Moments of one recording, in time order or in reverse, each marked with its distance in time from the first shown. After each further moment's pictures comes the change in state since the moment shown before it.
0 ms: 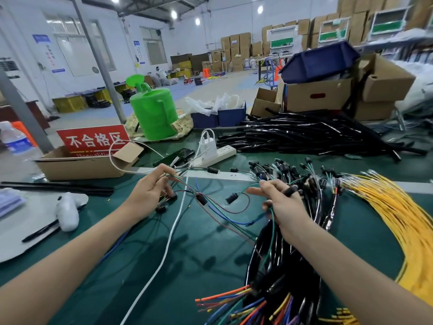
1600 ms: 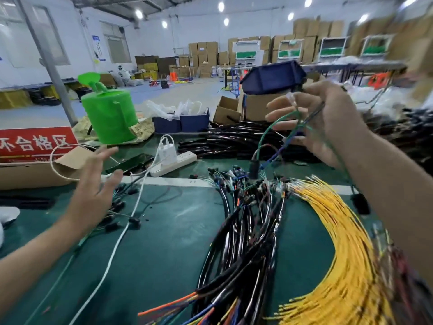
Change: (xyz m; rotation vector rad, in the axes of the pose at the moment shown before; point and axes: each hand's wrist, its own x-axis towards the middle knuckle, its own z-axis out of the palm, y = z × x) left_hand -0.014 0.061 0.001 0.173 0.208 0.145; right_hand -0.023 -0.188 -0.060 -0.133 -0.082 -0.295
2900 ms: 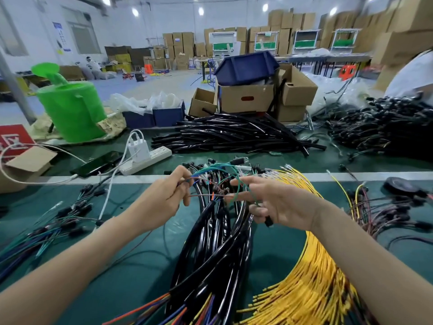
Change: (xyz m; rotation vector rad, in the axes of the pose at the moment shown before) left_hand 0.012 0.057 0.123 -0.194 -0.519 0.197; right_hand -0.040 0.122 -0.053 0.153 -0.538 0.474
